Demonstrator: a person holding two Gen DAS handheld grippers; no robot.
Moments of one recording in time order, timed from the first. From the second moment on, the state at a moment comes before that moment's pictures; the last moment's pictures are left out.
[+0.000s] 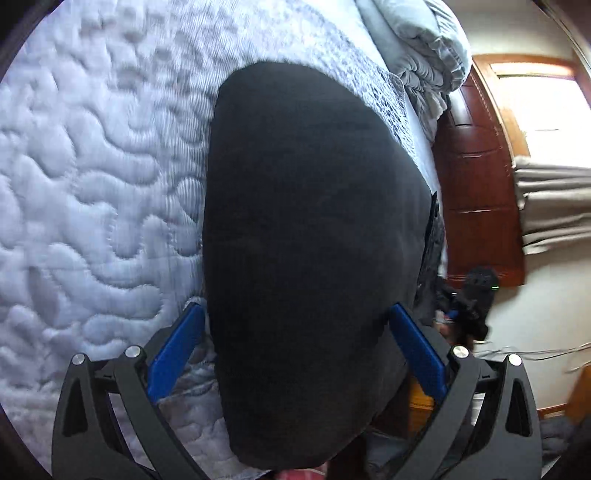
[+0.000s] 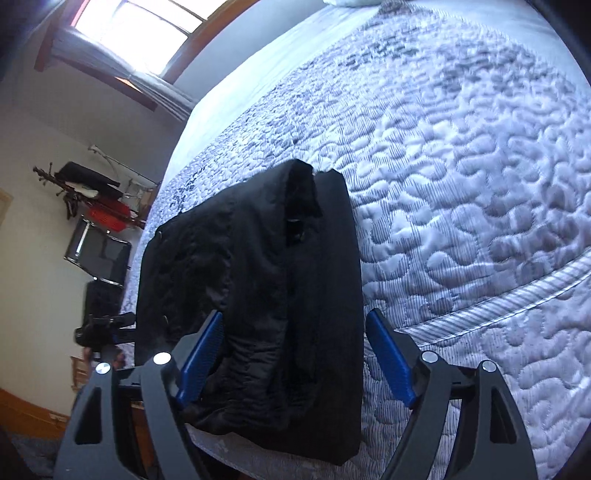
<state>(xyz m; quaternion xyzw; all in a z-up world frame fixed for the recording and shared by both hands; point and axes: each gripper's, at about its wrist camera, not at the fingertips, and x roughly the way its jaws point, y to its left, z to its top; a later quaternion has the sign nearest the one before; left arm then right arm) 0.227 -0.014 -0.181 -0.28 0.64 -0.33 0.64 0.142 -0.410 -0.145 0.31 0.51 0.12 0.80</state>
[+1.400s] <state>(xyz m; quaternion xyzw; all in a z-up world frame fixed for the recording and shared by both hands) 0.227 -0.089 -0.196 -0.29 0.68 -0.35 0.57 0.141 -0.418 -0.186 0.38 0.50 0.28 0.73</state>
